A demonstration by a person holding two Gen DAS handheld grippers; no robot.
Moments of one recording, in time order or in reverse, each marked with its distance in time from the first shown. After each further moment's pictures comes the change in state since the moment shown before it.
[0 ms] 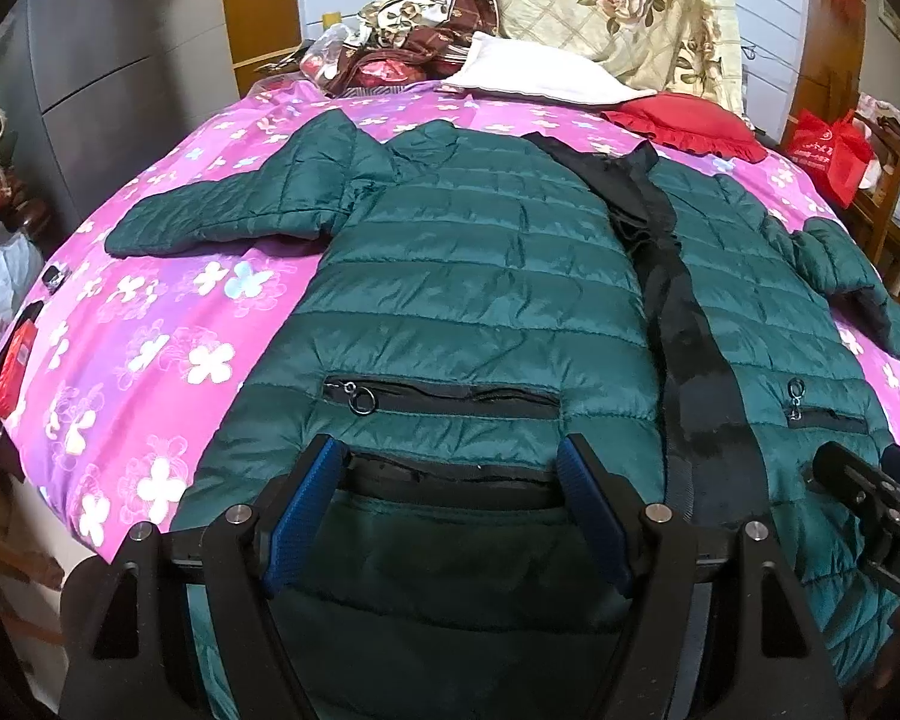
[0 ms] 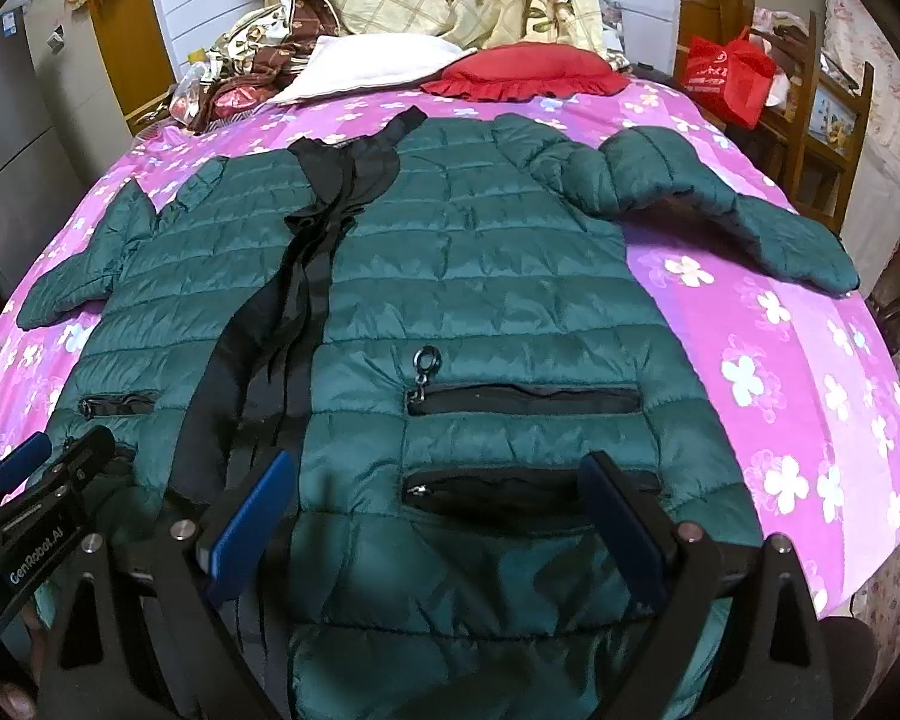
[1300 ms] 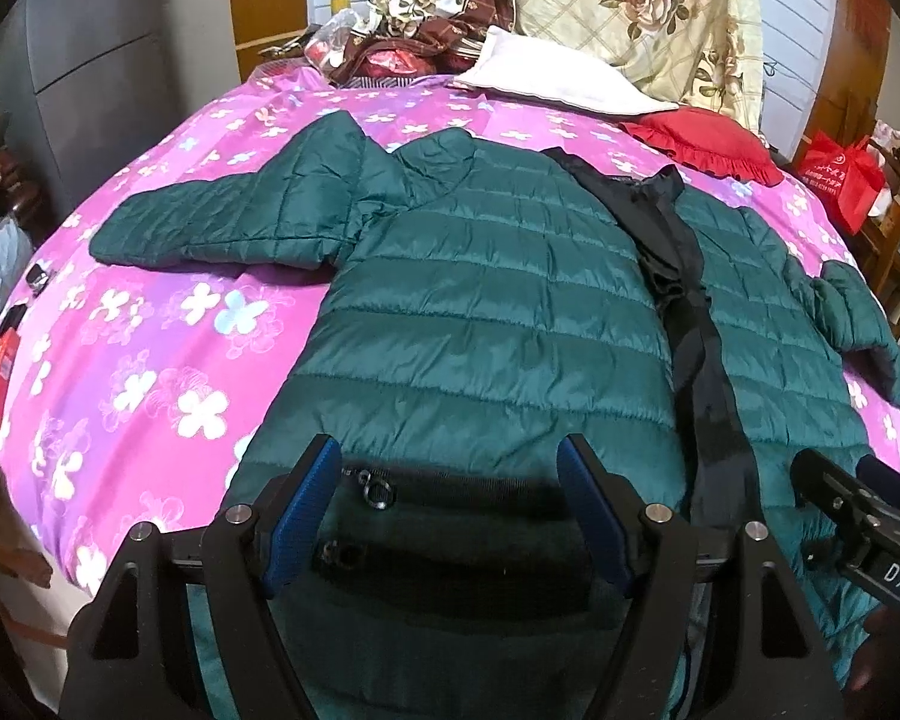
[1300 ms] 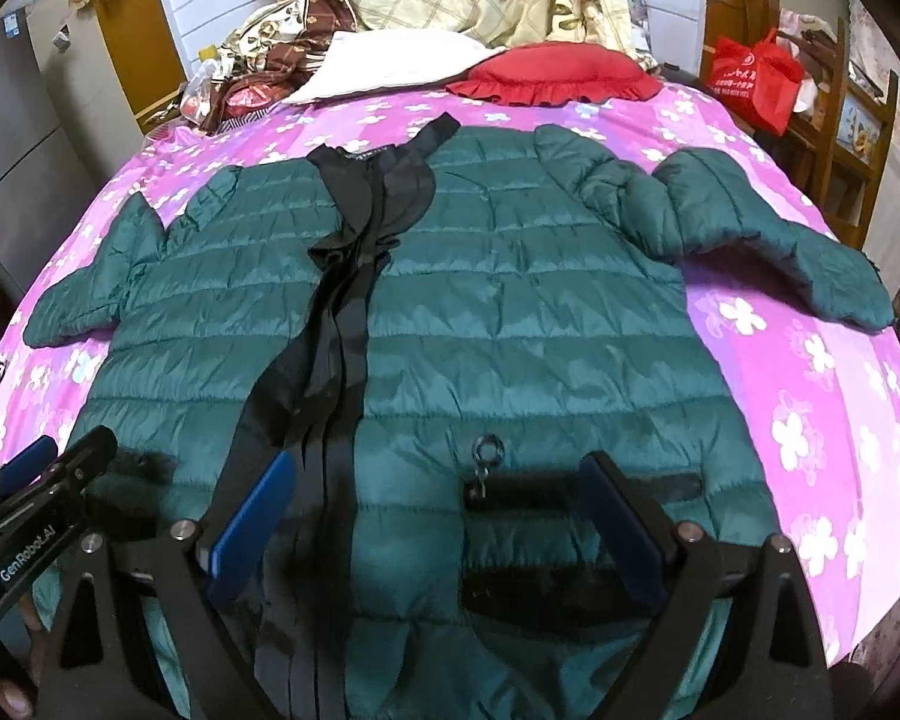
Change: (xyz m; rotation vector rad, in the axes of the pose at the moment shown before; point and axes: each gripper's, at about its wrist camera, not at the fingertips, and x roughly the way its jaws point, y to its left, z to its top) left arm 0.024 0.015 0.047 -0.047 0.034 -0.035; right arm 0.027 0.020 0.041 -0.038 0.036 -0.013
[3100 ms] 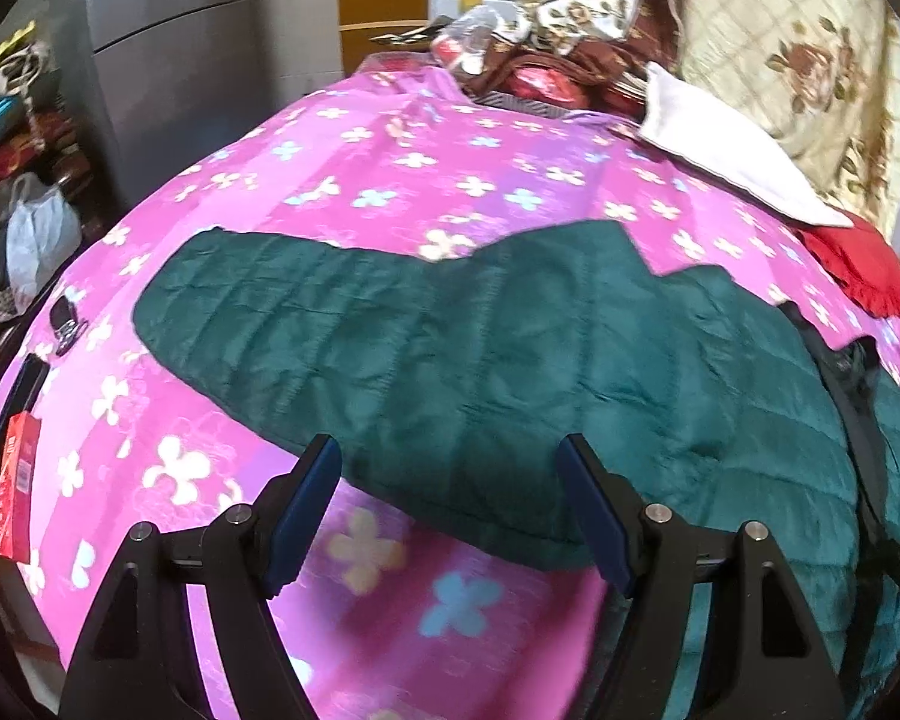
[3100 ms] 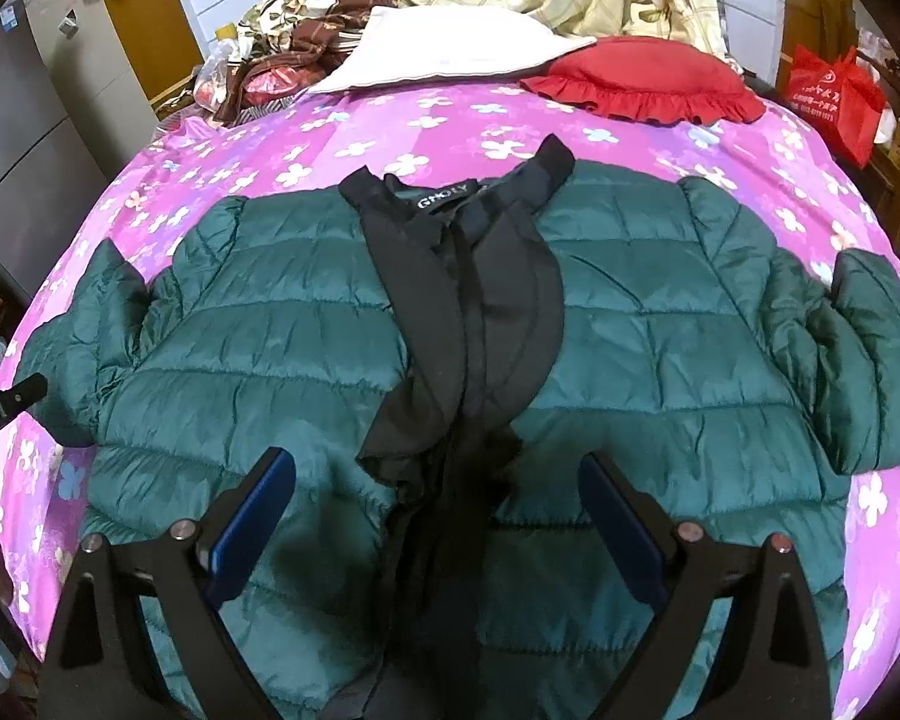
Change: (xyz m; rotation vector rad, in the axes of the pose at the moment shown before) left arm 0.089 0.160 0.136 -0.163 -0.023 0.170; right arm 0.106 0.049 0.114 -0.058 0.049 0.059
